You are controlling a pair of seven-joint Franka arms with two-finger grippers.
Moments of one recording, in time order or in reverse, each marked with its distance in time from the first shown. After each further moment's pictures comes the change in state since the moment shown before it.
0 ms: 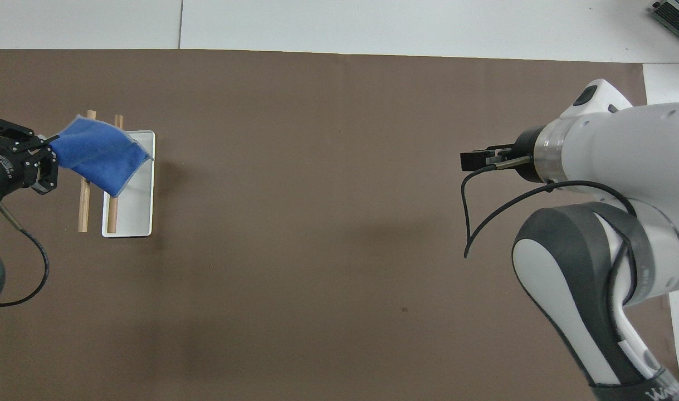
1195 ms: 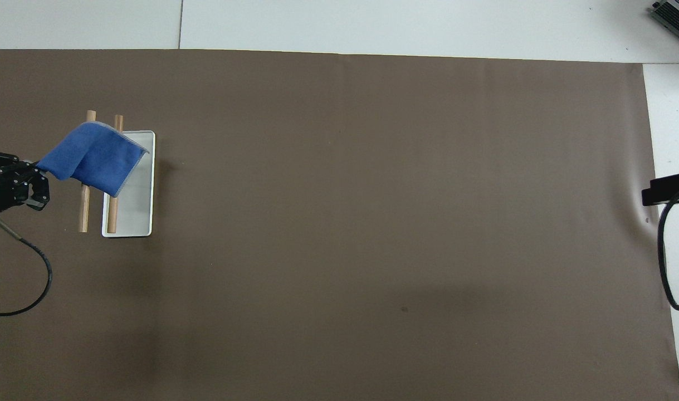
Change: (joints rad) left arm 0.026 0.000 -0.017 -0.032 0.000 -0.010 -0.225; right arm 0.006 -0.045 -0.171 0.173 -0.095 -0.429 -0.042
